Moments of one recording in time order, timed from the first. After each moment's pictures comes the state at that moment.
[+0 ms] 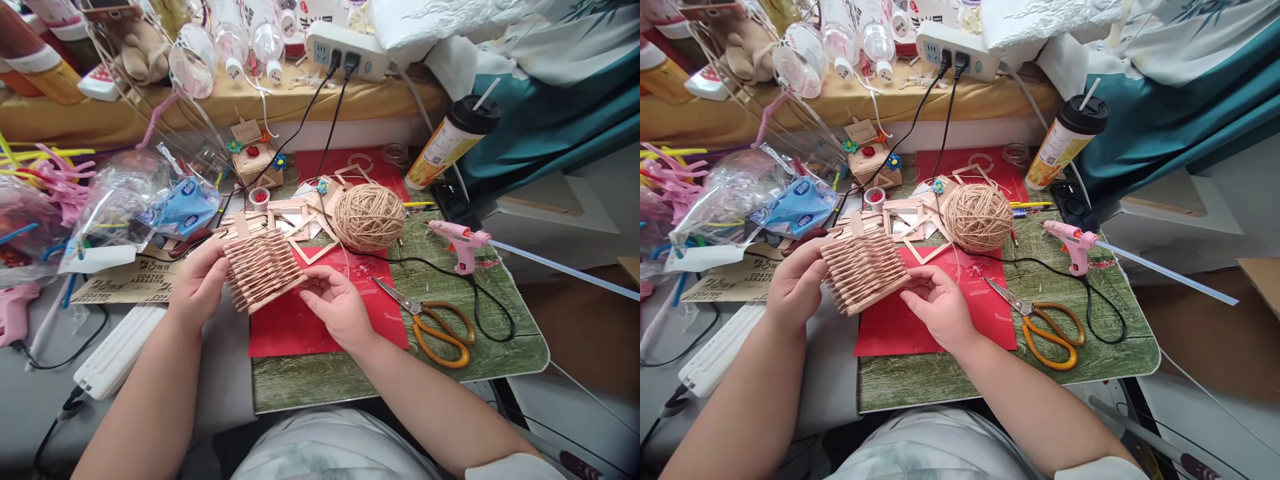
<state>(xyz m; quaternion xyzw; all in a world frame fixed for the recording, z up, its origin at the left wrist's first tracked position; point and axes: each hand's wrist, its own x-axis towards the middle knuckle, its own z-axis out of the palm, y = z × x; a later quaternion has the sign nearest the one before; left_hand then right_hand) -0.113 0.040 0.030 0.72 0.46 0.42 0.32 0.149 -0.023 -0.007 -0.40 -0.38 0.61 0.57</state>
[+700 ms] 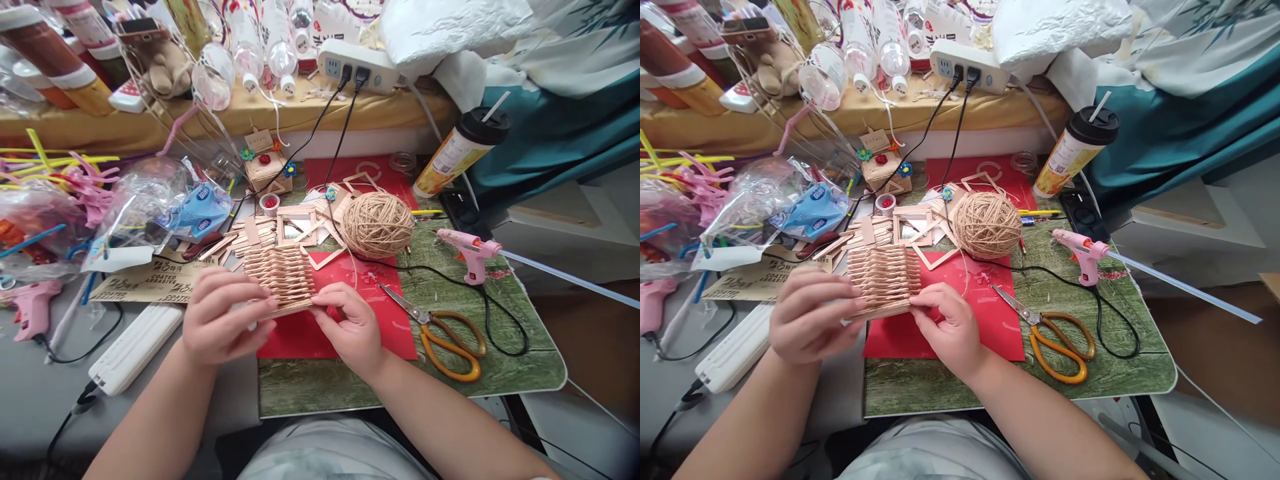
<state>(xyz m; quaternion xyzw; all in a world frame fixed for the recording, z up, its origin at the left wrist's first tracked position) -0.099 0.004 0.051 0.87 0.30 0.40 -0.01 0.163 -0.040 0.010 -0.41 -0.60 0.37 0.58</state>
